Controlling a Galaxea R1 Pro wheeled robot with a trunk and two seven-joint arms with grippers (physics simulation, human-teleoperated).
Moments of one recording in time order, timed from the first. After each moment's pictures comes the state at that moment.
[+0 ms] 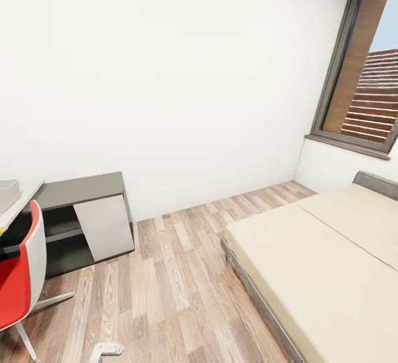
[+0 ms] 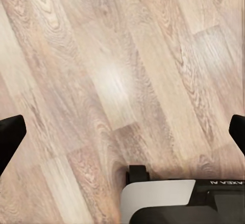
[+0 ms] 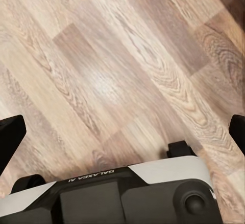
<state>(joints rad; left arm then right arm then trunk) -0.40 0.12 0.01 -0.22 0.01 0.14 -0.10 -0.26 0.10 -0.01 -0.39 -0.25 0.15 -0.14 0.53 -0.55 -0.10</state>
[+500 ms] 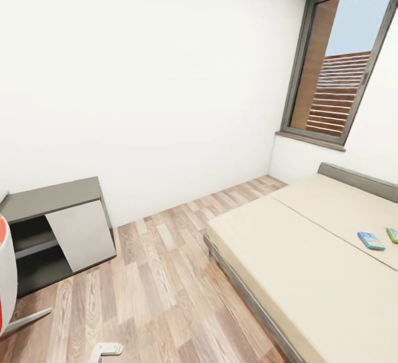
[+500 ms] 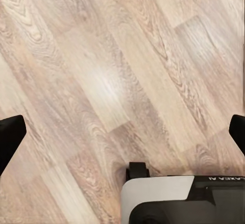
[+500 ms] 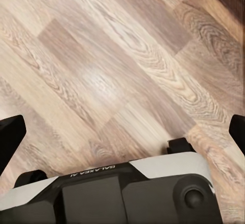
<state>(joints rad) -0.40 0.12 0.01 -0.22 0.01 0.14 -0.11 -0.26 0.10 0.00 -0.39 -0.25 0.15 -0.14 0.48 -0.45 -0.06</state>
